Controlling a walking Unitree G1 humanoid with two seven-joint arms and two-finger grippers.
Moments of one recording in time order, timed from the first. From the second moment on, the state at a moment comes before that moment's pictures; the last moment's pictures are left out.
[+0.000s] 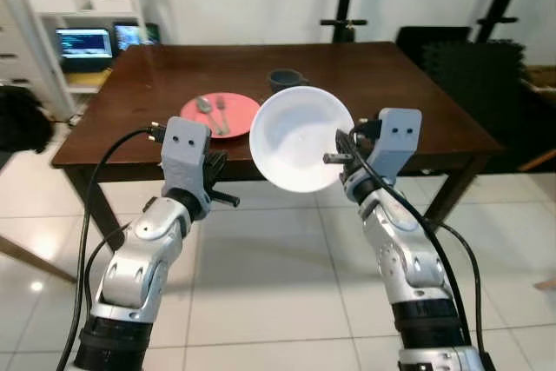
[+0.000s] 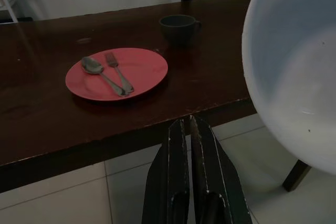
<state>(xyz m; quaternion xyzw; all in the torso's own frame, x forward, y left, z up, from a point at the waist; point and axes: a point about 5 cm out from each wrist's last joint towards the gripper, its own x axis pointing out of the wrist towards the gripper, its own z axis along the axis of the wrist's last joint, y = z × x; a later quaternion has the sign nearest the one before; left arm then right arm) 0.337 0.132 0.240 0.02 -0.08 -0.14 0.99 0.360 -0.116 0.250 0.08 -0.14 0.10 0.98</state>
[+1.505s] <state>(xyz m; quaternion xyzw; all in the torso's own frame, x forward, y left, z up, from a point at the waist) 0.340 0.131 0.235 0.03 -0.06 -0.12 0.99 0.361 -0.122 0.245 0.08 -0.12 0.12 0.98</state>
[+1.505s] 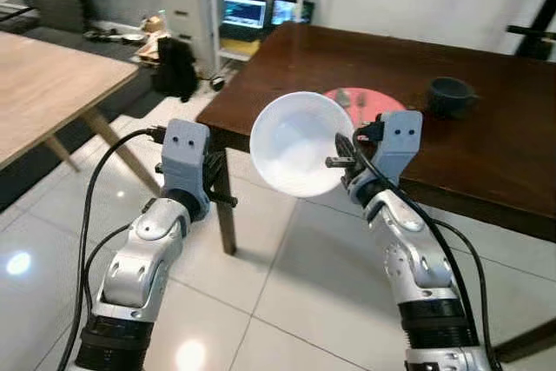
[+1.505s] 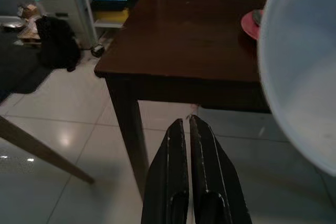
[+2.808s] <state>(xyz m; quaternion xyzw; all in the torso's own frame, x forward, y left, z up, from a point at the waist) 0.347 0.148 0.235 0.03 -0.05 -0.07 1.00 0.359 -0.111 0.244 0.08 -0.12 0.13 0.98</state>
